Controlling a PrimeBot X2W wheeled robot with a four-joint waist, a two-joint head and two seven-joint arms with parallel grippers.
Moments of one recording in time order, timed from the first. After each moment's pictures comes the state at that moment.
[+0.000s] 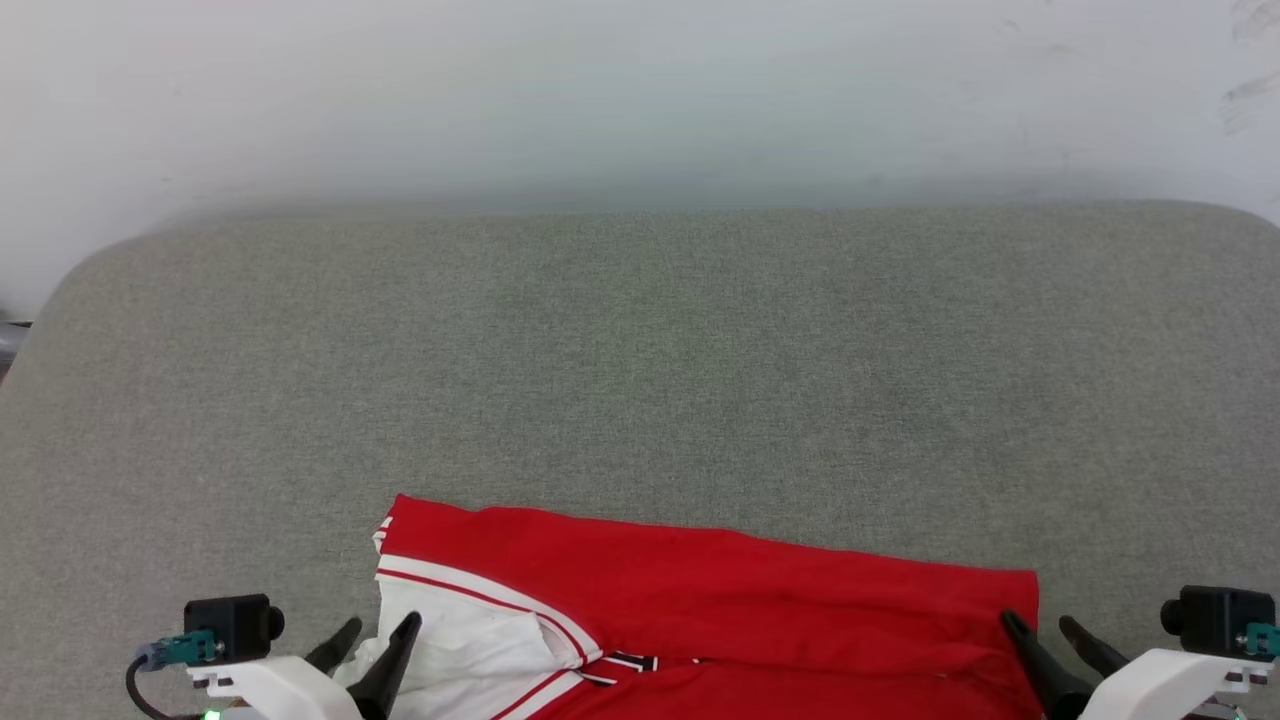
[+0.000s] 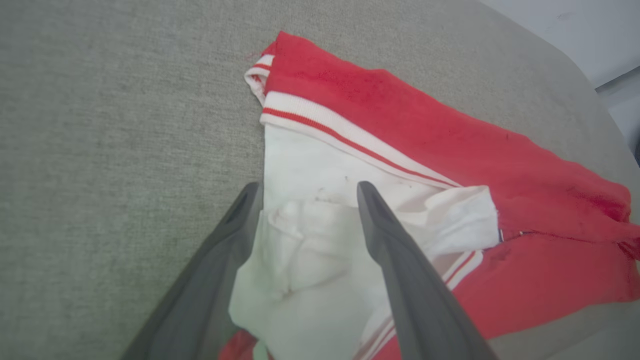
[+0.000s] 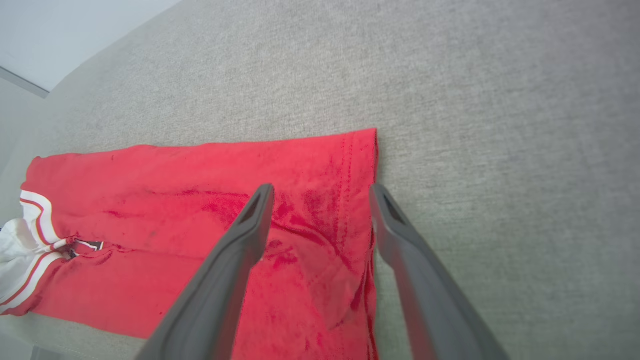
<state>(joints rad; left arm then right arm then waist) -0.04 0.54 -0.47 0.24 -1.00 0.01 0.04 0.09 -0.15 -0.06 0.12 0.53 0.13 0.34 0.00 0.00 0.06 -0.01</state>
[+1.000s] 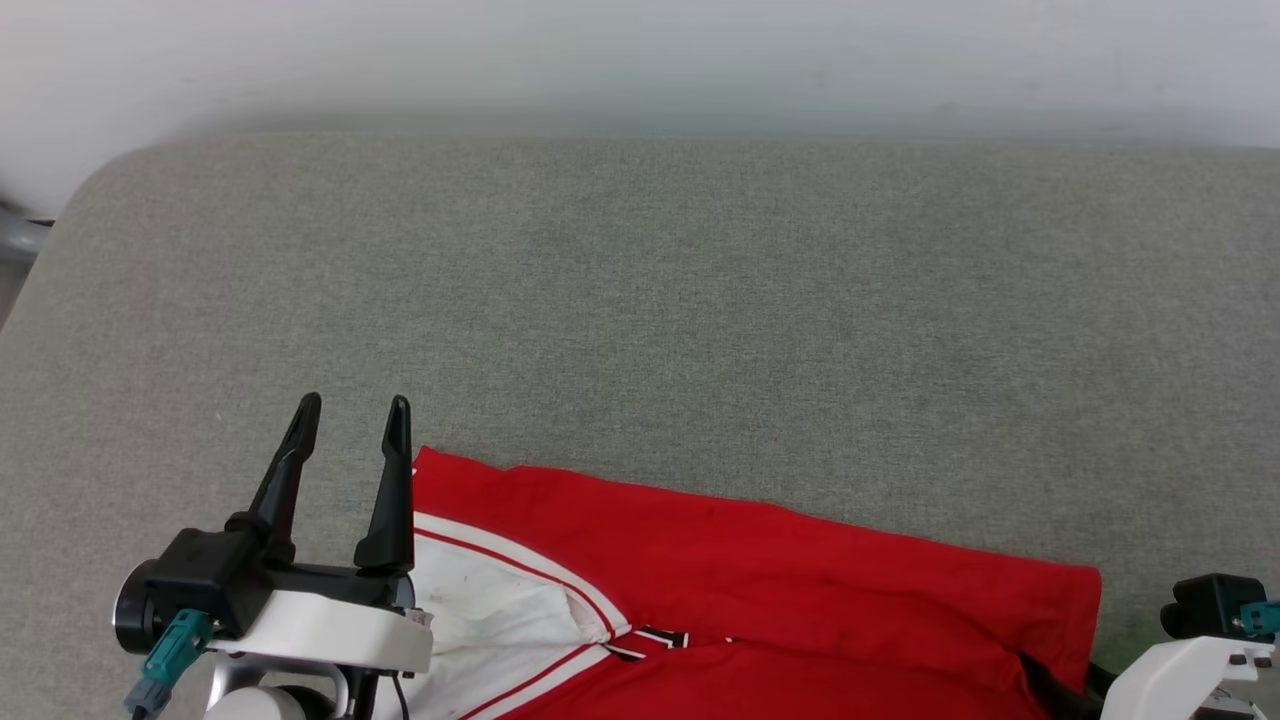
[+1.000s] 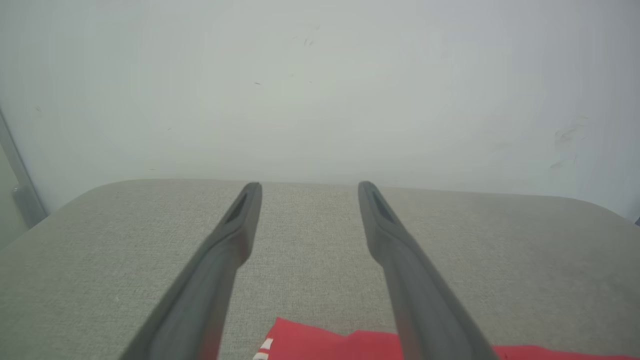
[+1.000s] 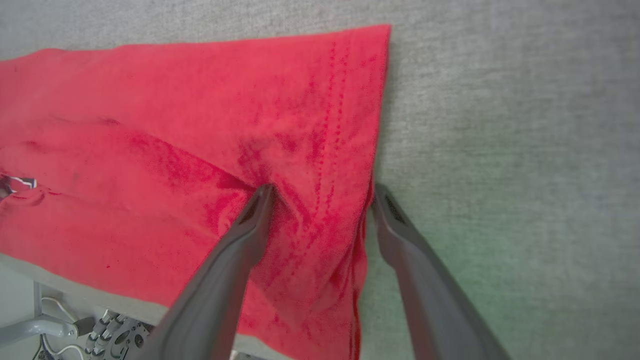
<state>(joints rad) -0.06 0.36 -0.26 -0.12 -0.46 0.16 -0.26 0.11 -0.18 -0.10 0.06 0.50 0.13 0.66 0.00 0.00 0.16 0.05</state>
